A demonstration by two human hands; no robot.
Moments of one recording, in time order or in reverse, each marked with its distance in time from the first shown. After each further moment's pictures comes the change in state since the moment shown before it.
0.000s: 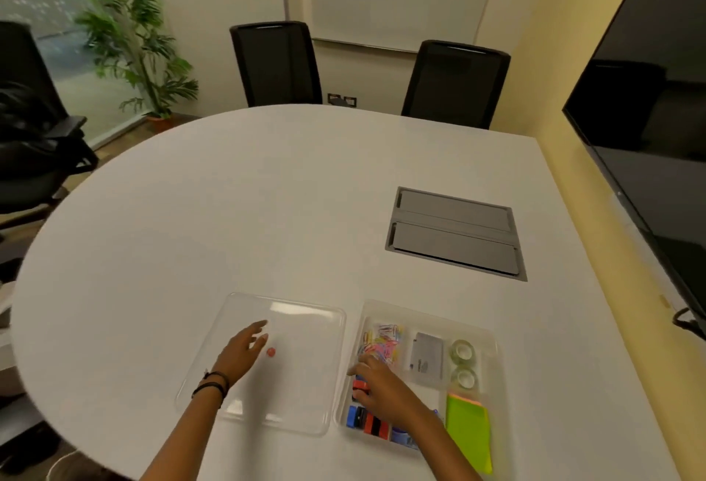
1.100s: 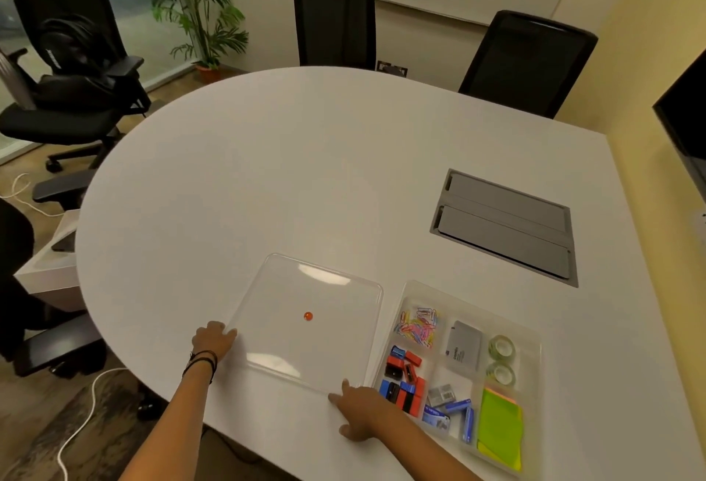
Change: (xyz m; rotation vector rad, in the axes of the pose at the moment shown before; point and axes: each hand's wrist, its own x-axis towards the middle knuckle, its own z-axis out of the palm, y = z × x) left_hand -0.015 -0.118 -0.044 0.103 0.164 -0.593; right_hand 0.028 -0.060 0.083 -0.572 -0.580 -0.072
